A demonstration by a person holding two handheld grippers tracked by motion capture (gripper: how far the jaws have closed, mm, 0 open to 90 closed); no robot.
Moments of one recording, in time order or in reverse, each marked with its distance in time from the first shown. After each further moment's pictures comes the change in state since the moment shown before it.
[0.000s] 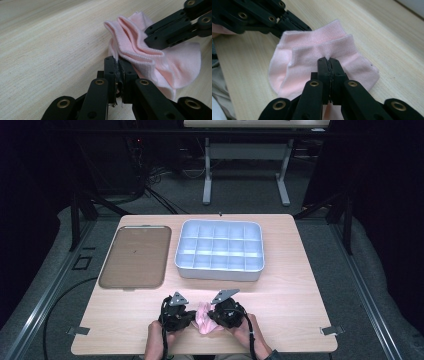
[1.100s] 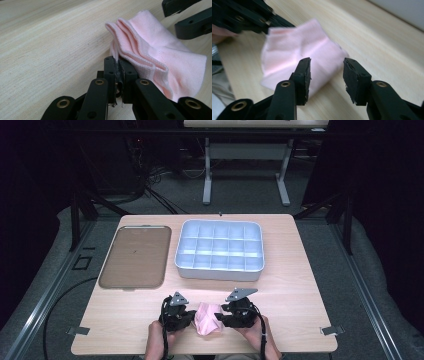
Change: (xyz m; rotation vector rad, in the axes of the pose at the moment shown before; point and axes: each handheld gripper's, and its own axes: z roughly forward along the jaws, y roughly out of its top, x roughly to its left) left arm -0.001 0.000 0.001 -0.003 0.005 -0.003; right arm -0.016 -0.017 -0.027 -0.071 -0.017 0.089
